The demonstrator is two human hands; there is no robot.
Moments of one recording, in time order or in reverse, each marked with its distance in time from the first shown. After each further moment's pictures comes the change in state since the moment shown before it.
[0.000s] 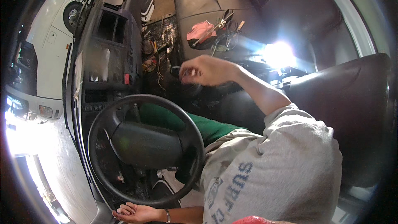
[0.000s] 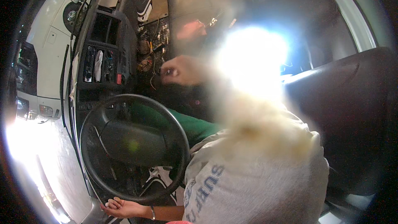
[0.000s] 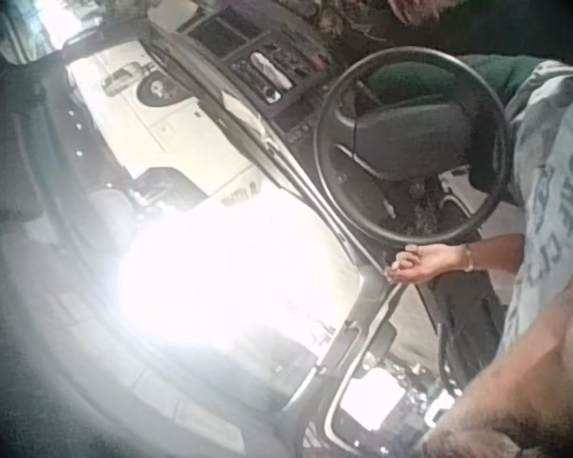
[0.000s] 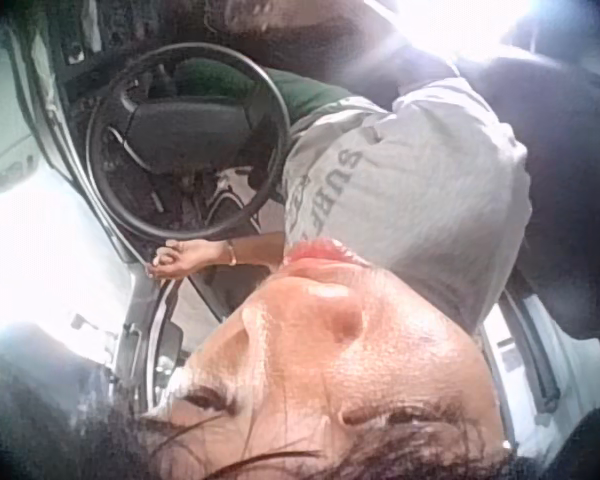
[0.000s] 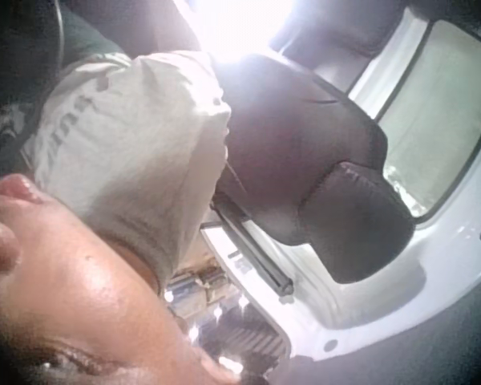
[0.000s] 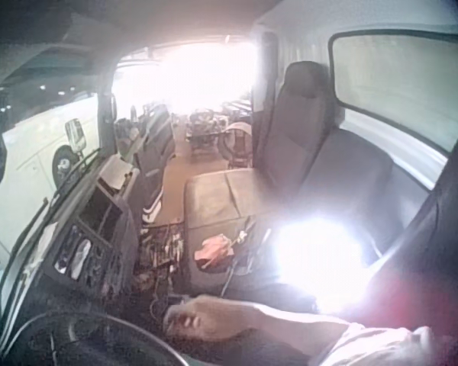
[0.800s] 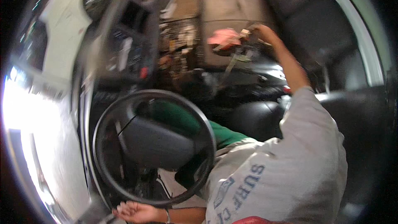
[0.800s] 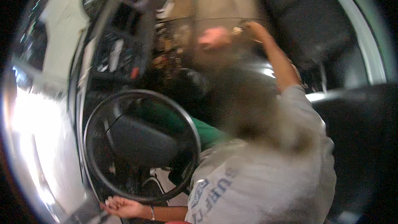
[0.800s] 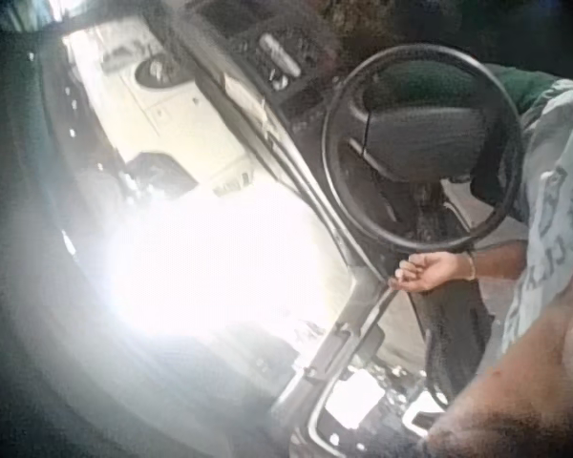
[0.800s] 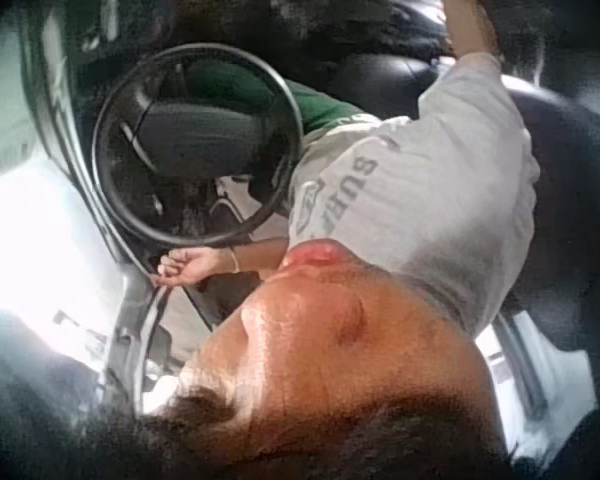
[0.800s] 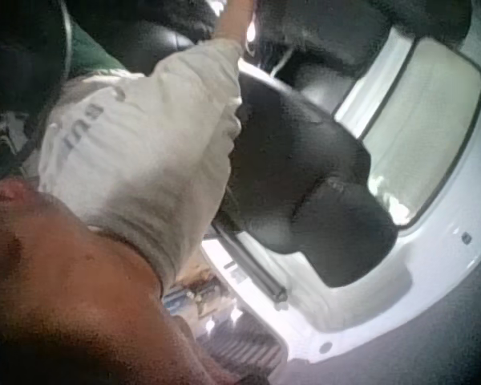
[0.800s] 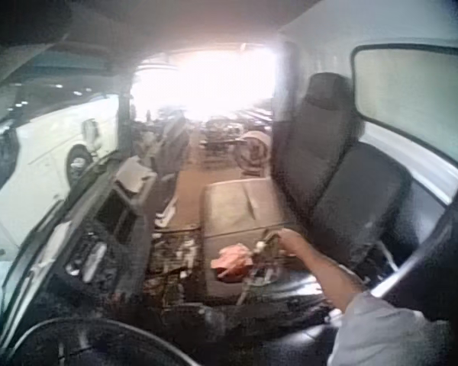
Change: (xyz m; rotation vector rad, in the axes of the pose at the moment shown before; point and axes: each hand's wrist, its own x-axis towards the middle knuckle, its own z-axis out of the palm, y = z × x) left_hand 0.020 -0.050 -0.066 -0.733 -0.467 0.078; right_hand 0.030 0.296 -0.180 -0.566 0.310 0.390
